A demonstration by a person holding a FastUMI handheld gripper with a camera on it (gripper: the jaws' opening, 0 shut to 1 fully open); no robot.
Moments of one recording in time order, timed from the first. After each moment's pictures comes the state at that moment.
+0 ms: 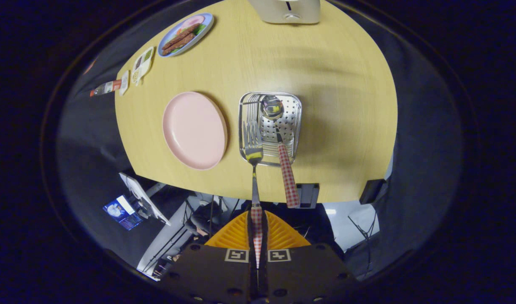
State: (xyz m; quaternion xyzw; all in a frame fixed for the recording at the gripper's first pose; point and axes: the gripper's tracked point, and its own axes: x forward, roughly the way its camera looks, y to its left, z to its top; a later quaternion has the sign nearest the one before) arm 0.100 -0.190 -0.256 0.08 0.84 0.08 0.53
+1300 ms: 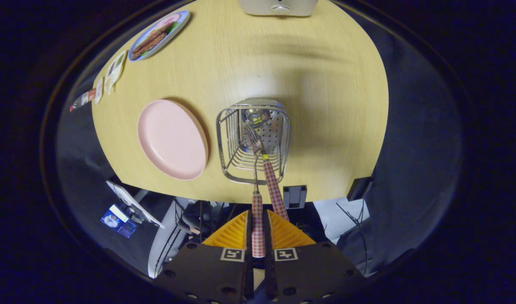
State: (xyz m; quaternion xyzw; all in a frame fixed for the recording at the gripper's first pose) arm 0.122 -0.197 -0.266 0.05 0.86 0.02 0.52
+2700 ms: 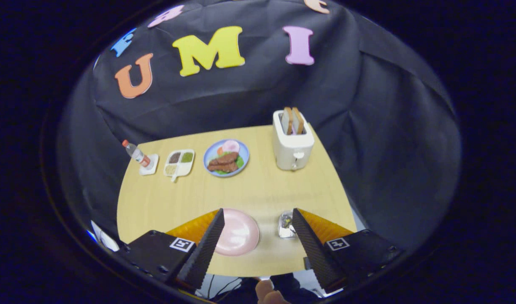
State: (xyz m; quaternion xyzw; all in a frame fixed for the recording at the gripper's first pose) arm 0.172 -0.088 -0.086 0.01 0.38 -0.03 0.93
